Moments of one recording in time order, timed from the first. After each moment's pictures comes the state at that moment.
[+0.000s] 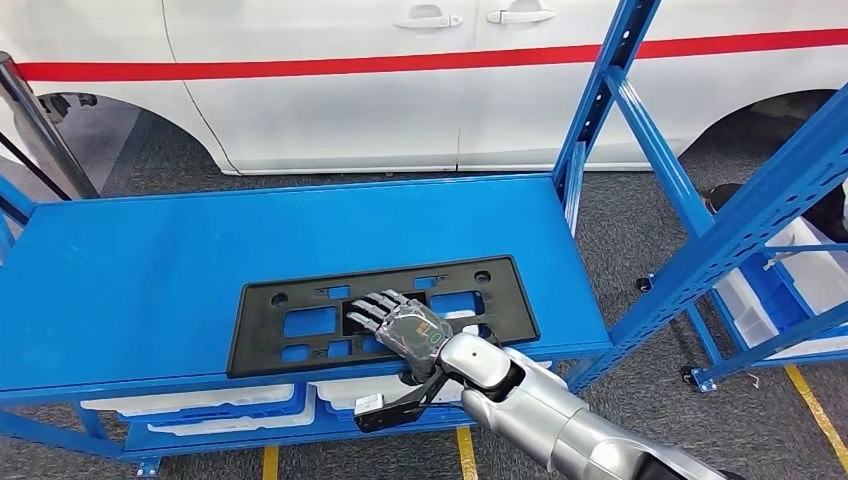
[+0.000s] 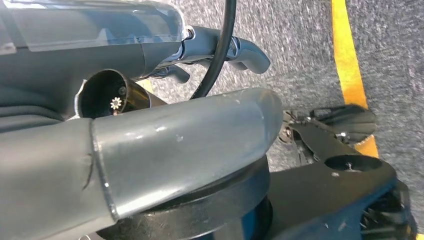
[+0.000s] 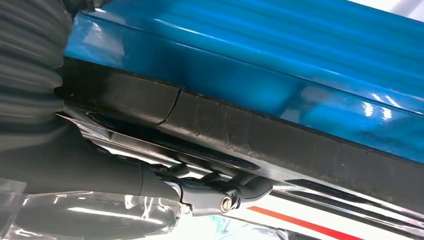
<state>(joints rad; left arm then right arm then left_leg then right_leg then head) -0.11 -0.07 -1.31 -0.15 1.24 0.19 -0.02 -0.65 0.01 1.04 -0.86 1.00 -0.15 -0.05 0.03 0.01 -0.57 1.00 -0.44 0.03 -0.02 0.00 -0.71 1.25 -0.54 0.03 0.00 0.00</state>
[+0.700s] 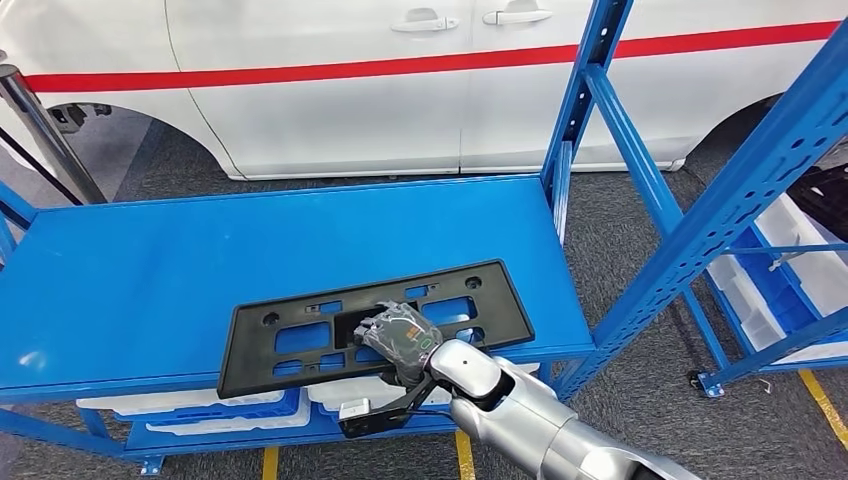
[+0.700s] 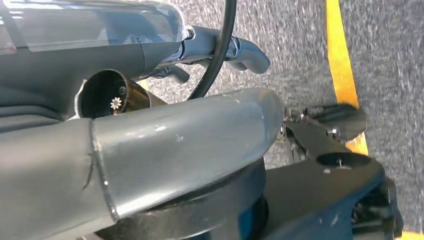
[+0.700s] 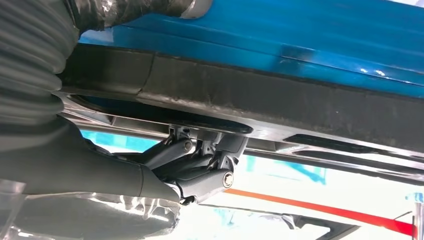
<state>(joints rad) -0.11 -0.07 -1.32 -0.15 1.25 0.17 -0.04 -0.62 0.03 1.01 -0.87 1.01 -0.18 -0.03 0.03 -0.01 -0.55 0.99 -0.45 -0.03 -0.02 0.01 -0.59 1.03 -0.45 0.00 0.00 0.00</state>
